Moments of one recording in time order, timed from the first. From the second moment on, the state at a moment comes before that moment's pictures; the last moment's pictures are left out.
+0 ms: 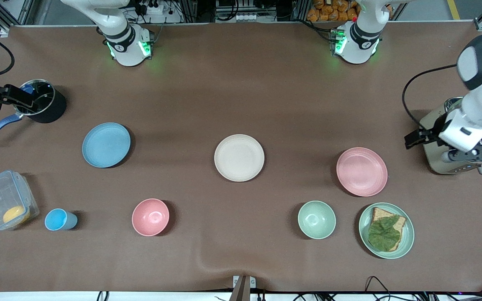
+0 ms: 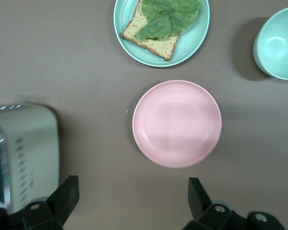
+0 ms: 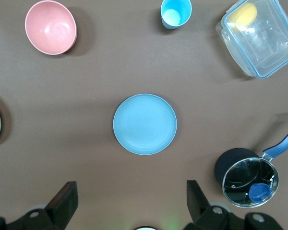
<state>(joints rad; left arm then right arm) 0.06 0.09 -0.07 -1.95 0.04 2.06 -0.12 -0.05 0.02 -0.01 -1.54 0.00 1.46 0.01</state>
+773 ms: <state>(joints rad) 0.14 0.39 -0.07 -2.22 0.04 2.61 -0.09 -0.05 0.02 -0.01 -1.54 0.00 1.45 0.01</state>
